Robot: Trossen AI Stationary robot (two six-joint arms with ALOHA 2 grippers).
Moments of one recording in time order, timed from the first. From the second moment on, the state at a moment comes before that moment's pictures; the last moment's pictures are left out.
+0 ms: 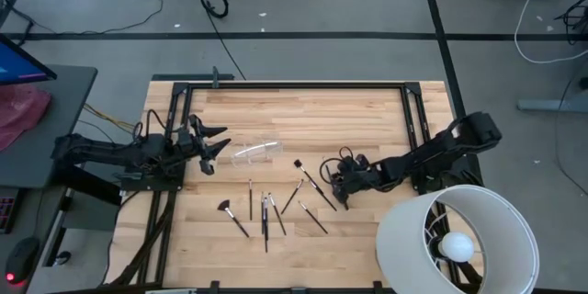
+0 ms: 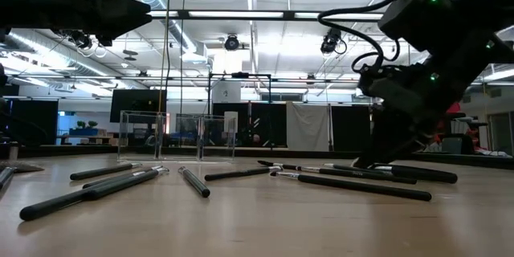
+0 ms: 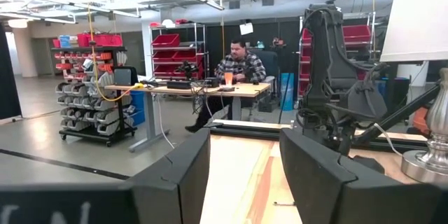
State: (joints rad) left arm -0.08 0.31 0.08 0.44 -0.44 0.09; right arm 0.25 1.60 0.52 0.06 0.39 0.83
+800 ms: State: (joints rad) left arm -0.08 0.31 0.08 0.44 -0.44 0.09; right arm 0.18 1.61 0.51 0.65 0.54 0.32
